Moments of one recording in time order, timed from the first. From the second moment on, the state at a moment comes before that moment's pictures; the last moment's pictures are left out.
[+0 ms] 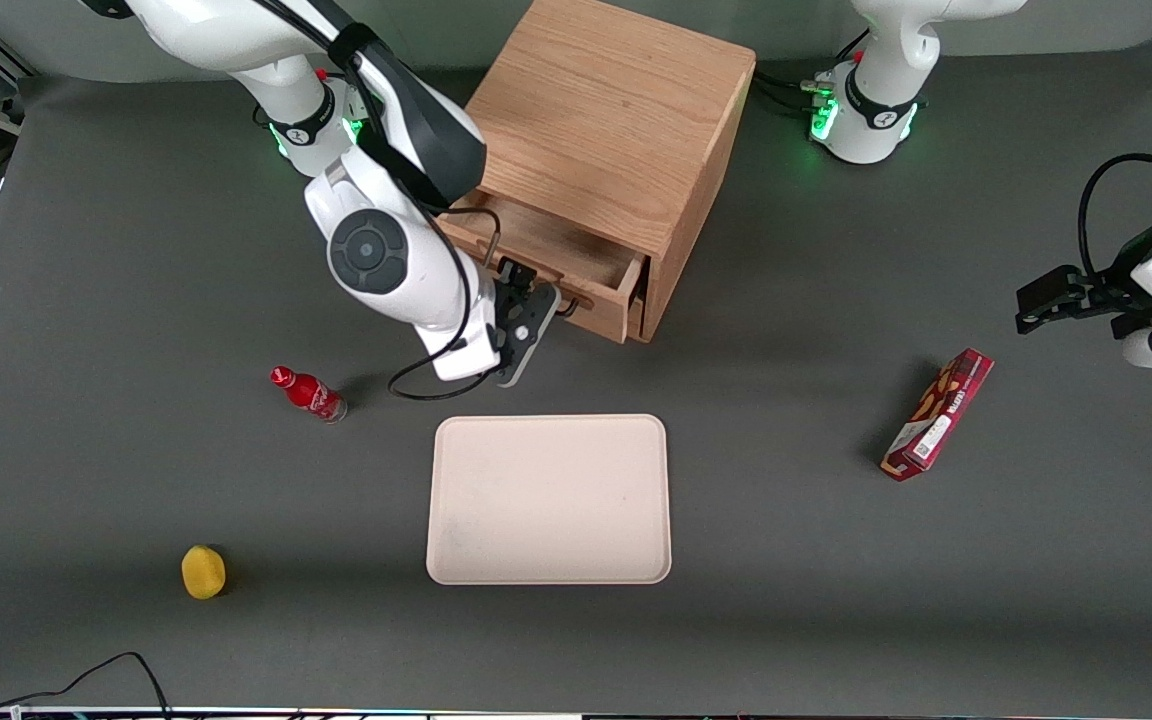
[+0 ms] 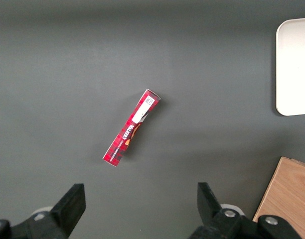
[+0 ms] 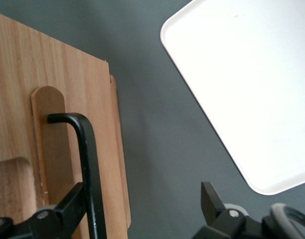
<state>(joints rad) 0.32 0.45 0.32 -1.53 0.14 1.91 -0.43</state>
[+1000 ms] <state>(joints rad) 0.30 0.52 0.28 -1.44 0.05 1.91 -0.43</state>
